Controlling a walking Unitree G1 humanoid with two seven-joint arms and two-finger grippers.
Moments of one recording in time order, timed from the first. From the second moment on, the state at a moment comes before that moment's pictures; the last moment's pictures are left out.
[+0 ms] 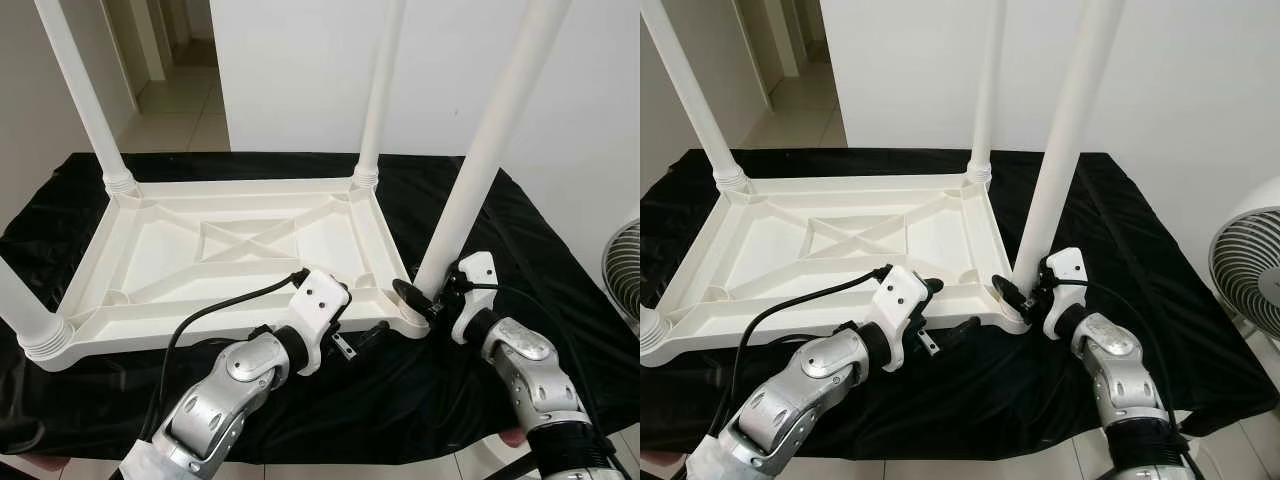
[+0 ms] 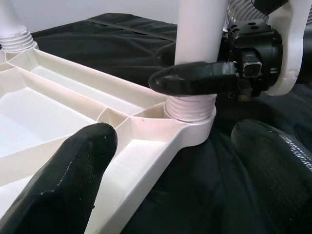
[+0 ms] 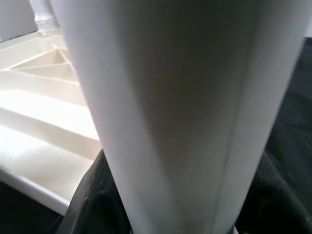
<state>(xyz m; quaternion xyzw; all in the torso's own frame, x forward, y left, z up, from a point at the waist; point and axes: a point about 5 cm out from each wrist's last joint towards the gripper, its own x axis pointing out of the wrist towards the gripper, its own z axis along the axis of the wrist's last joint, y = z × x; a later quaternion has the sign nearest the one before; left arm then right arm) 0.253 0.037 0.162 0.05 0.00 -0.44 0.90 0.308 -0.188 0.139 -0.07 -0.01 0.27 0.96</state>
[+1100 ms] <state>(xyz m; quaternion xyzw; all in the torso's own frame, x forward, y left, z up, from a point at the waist) 0.264 0.033 0.154 0.06 0.01 -0.44 0.90 0.280 -0.135 0.136 0.01 -0.03 0.02 1.00</state>
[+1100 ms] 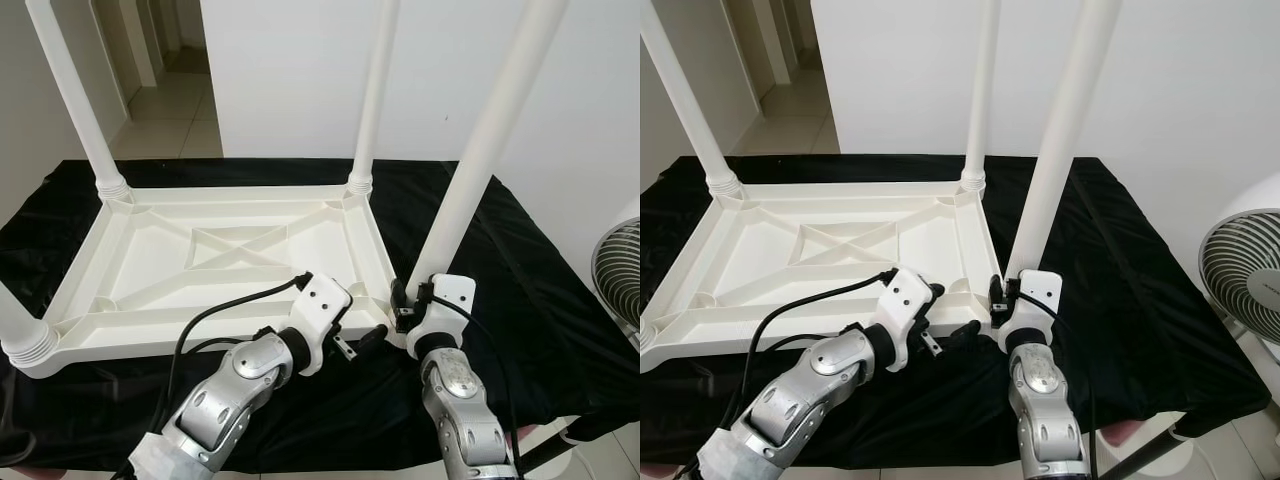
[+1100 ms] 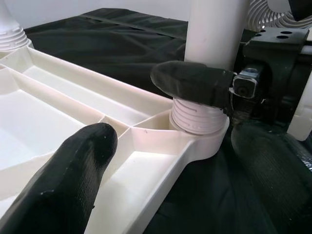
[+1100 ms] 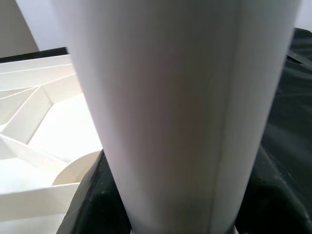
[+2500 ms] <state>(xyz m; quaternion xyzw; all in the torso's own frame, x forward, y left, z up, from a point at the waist) 0.269 0.032 0.155 0.07 -0.01 -0.44 0.90 0.318 -0.185 0.125 -0.10 0.02 0.34 0.94</state>
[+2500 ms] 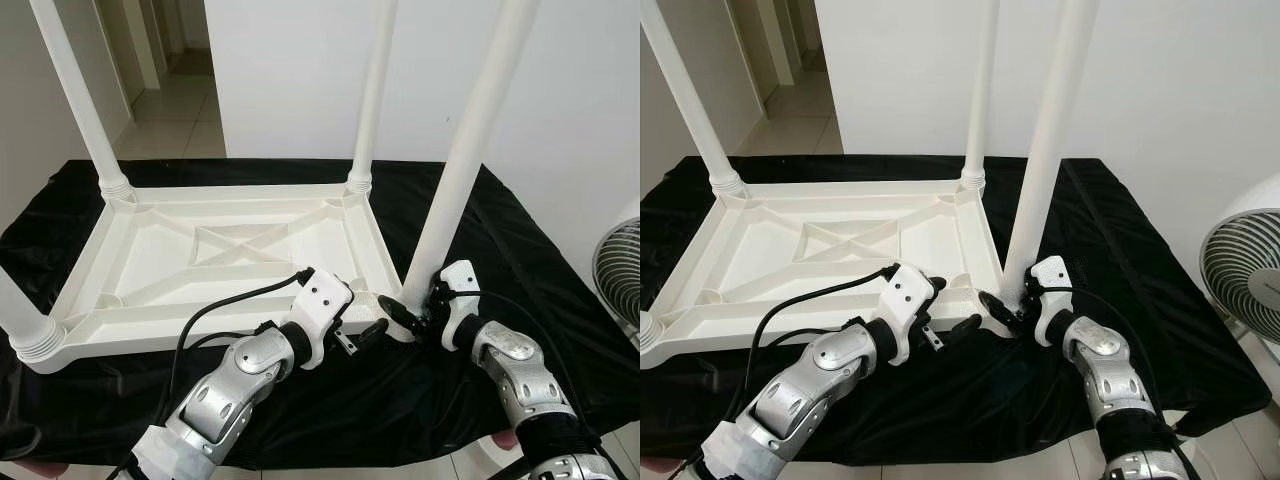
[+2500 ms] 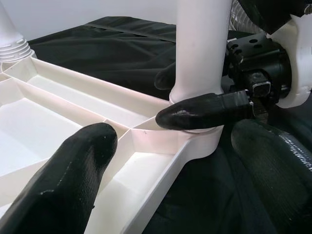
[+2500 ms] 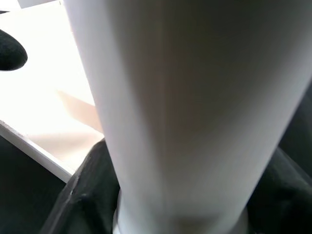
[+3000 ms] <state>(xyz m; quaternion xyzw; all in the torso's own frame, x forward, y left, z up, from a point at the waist) 0.270 0.030 0.154 0.06 -0.01 -0.44 0.90 0.311 -0.179 0.122 -0.07 0.00 0.29 0.95</state>
